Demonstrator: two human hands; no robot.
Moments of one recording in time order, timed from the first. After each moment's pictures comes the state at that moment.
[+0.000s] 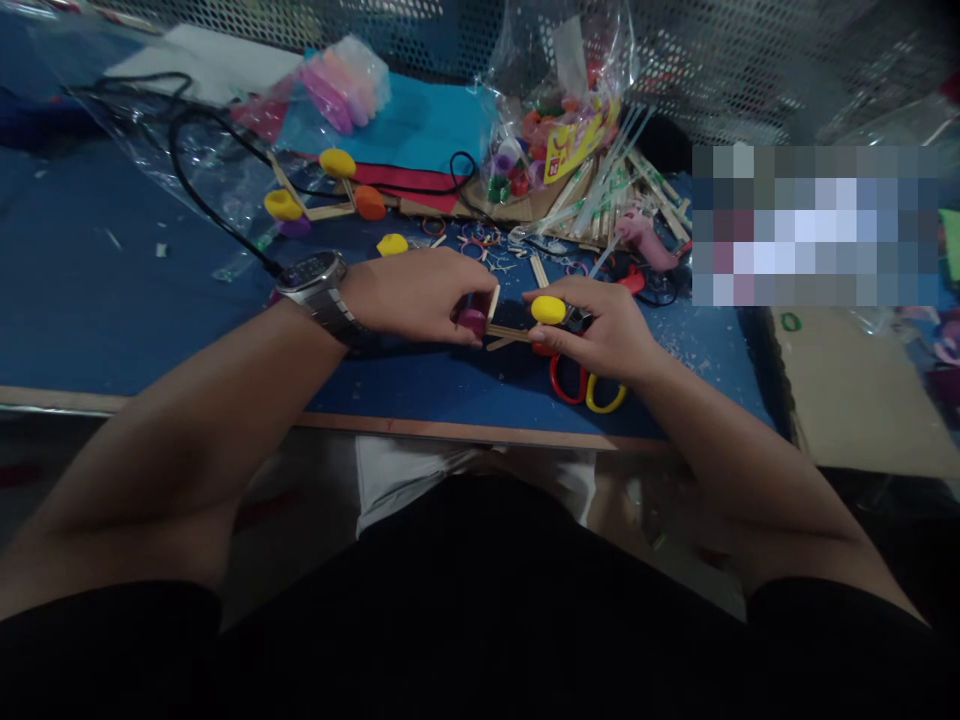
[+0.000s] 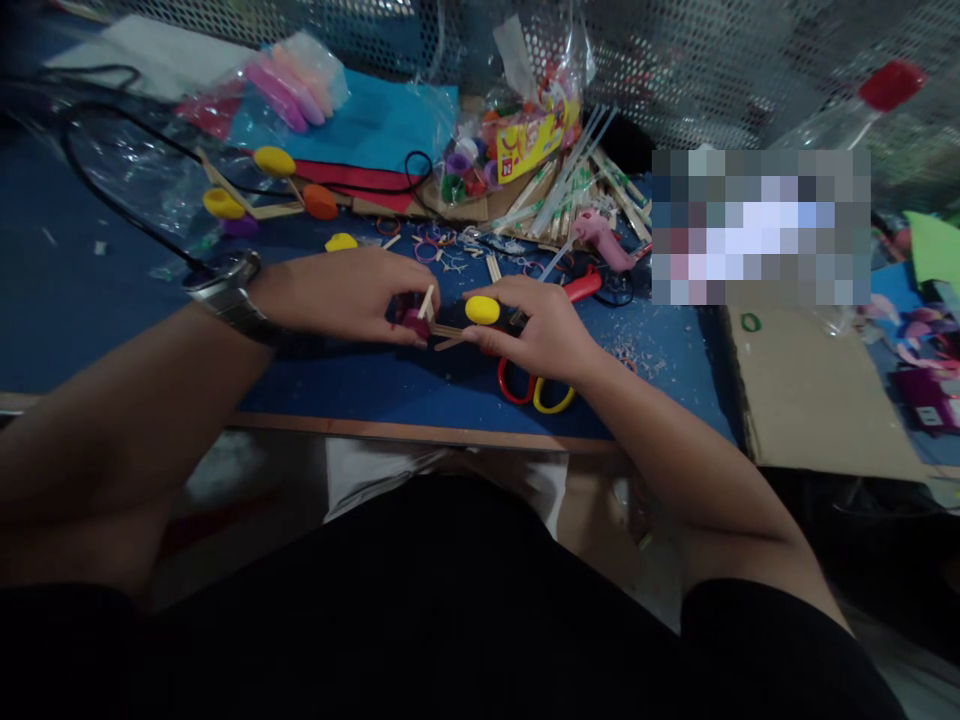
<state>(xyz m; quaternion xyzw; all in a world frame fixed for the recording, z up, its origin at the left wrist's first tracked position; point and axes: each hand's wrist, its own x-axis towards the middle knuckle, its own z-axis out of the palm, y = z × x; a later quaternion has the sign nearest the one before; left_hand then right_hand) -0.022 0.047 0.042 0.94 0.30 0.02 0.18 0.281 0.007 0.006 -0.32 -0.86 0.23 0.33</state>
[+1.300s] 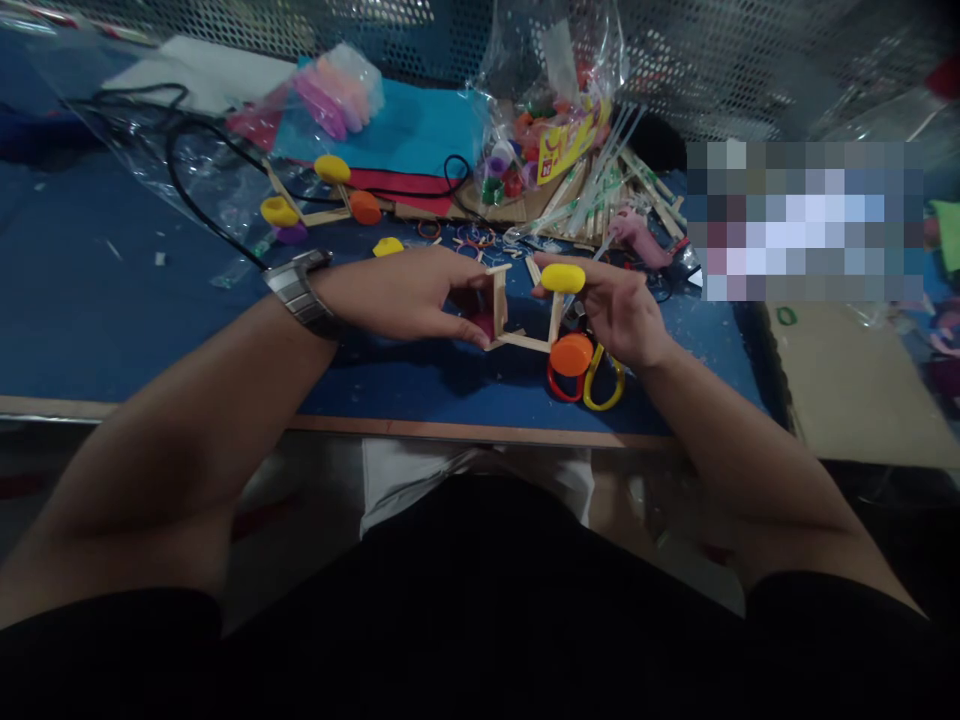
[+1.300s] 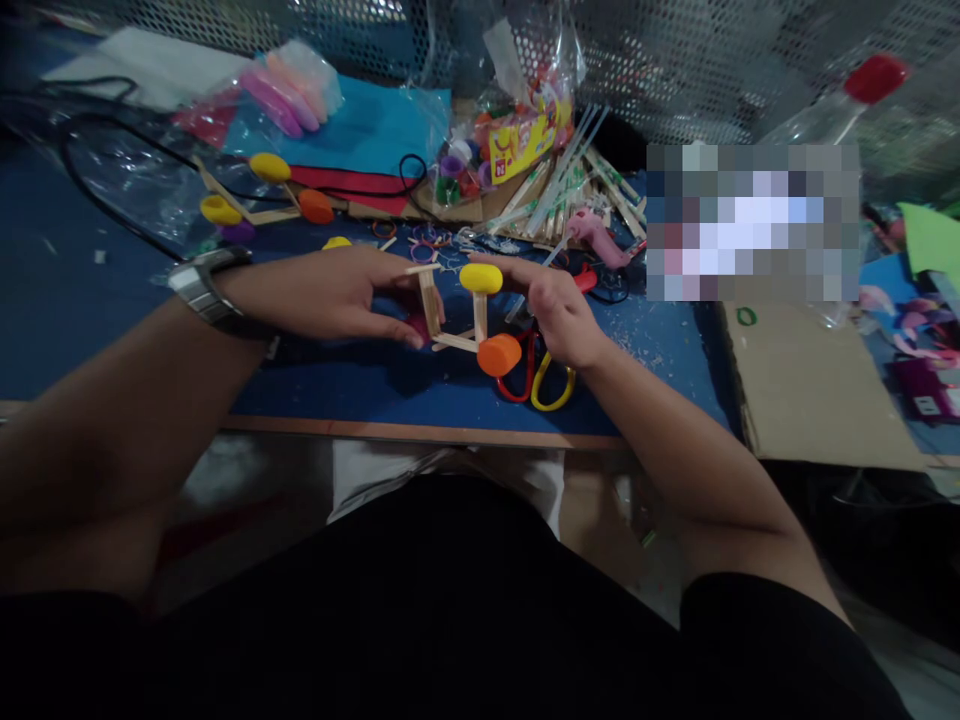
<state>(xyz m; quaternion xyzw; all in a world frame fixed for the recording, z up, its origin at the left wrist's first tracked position) -0.026 0.040 0.059 0.92 0.26 0.06 0.30 0.290 0.019 -0.004 -0.27 -0.73 0.45 0.43</state>
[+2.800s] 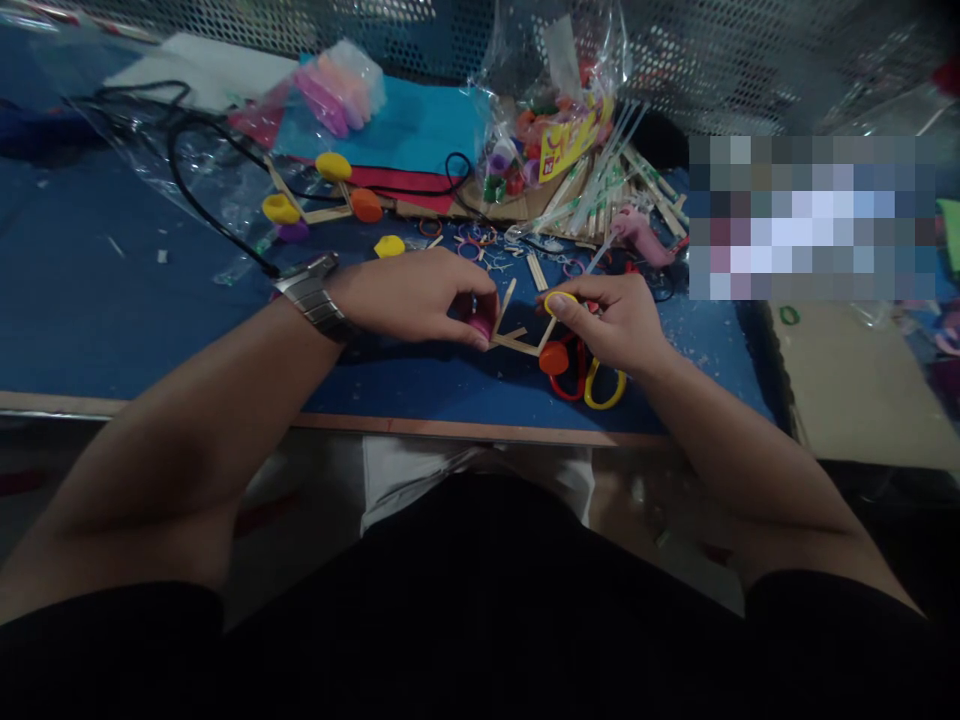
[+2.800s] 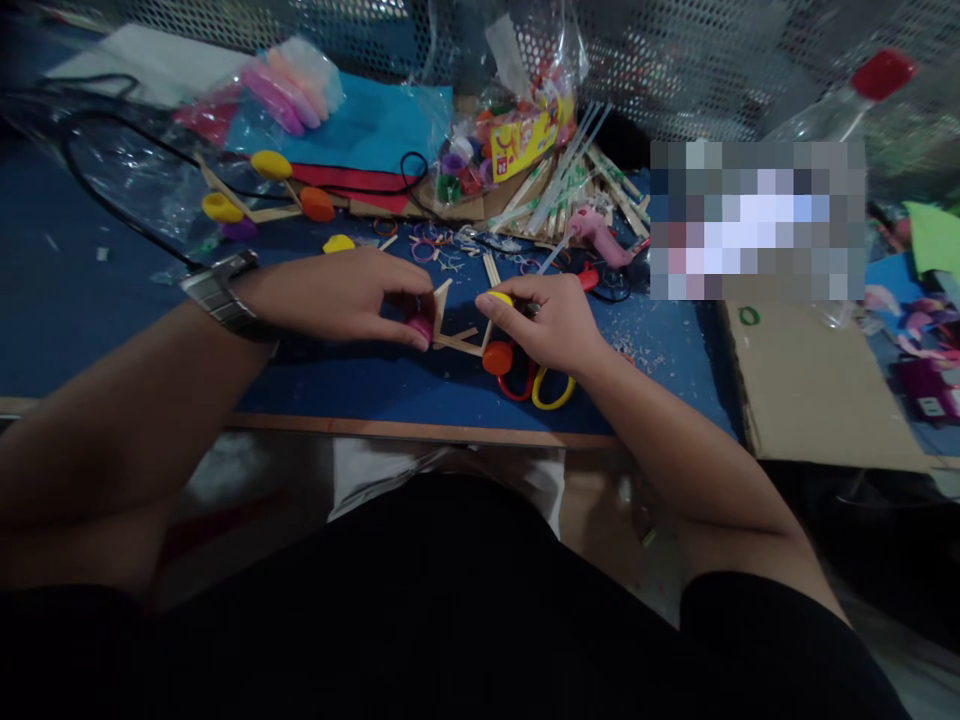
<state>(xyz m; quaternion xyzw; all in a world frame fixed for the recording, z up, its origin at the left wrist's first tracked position) -0.022 0.041 0.053 0.91 0.29 0.03 0.30 0.282 -0.002 0.015 -0.43 -0.79 0.24 0.36</state>
